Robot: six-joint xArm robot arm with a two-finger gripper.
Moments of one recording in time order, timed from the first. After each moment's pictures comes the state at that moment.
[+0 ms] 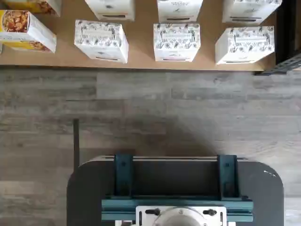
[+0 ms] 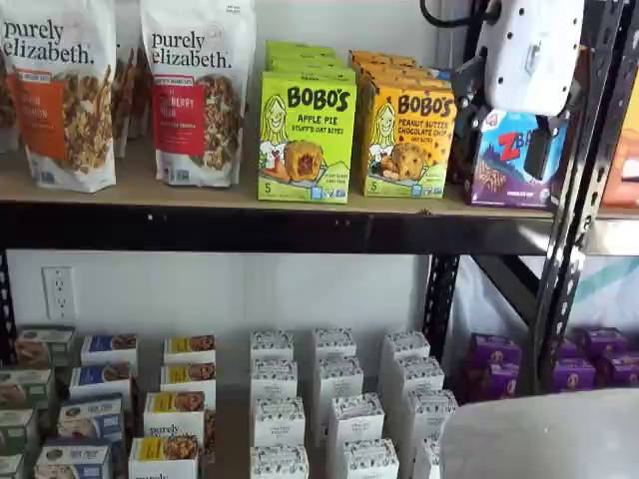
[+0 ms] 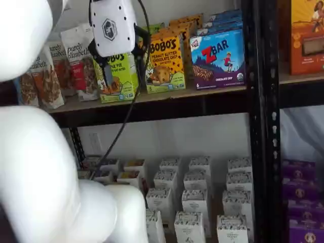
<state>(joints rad) 0.01 -0.84 -1.15 0.04 2.00 0.03</state>
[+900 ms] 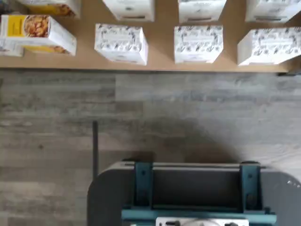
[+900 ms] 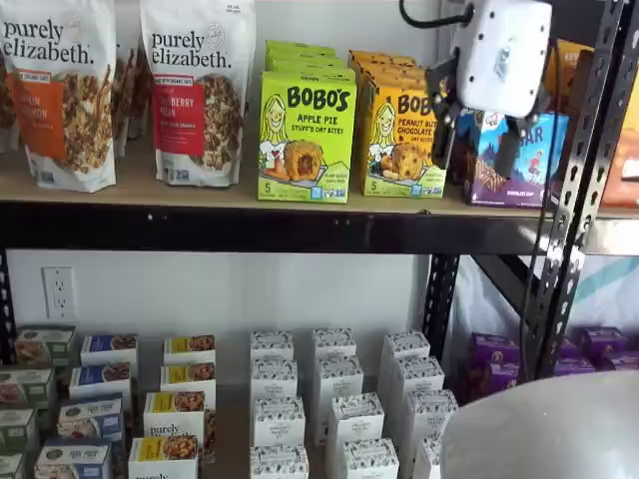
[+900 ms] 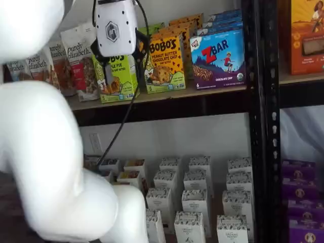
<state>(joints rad) 0.03 -0.74 -1.17 0.09 1.93 0.07</state>
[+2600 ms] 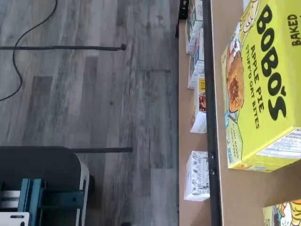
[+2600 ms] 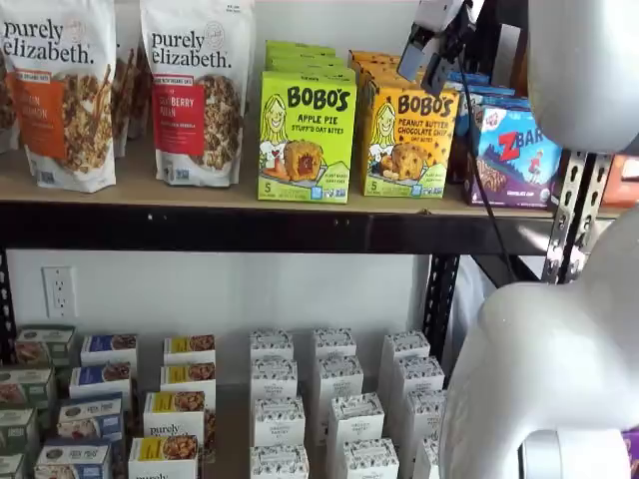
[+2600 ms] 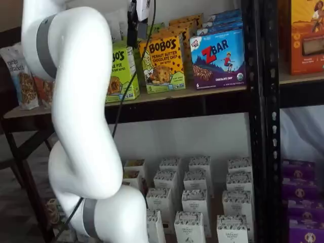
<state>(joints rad) -0.17 -0.19 -1.68 0.41 1.93 -1.61</state>
